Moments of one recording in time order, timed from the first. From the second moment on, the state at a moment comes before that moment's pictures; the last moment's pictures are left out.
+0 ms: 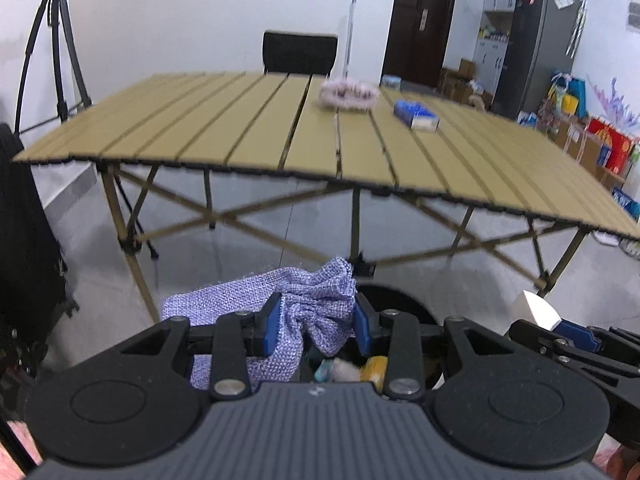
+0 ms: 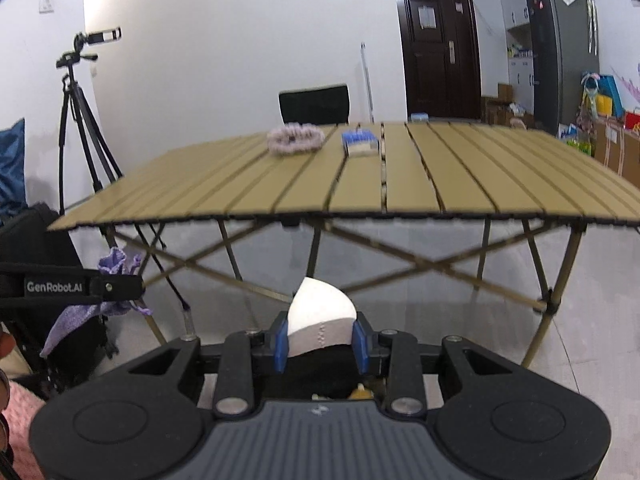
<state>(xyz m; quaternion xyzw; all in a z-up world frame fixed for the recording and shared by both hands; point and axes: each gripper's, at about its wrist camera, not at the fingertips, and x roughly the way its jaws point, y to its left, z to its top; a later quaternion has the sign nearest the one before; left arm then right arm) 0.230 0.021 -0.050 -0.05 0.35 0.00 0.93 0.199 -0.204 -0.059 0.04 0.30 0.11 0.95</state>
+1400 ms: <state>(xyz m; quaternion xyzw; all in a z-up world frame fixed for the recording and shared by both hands) 0.288 0.010 -0.191 -0.02 0.53 0.01 0.85 0.237 -0.238 -0.212 0.08 0.47 0.04 0.88</state>
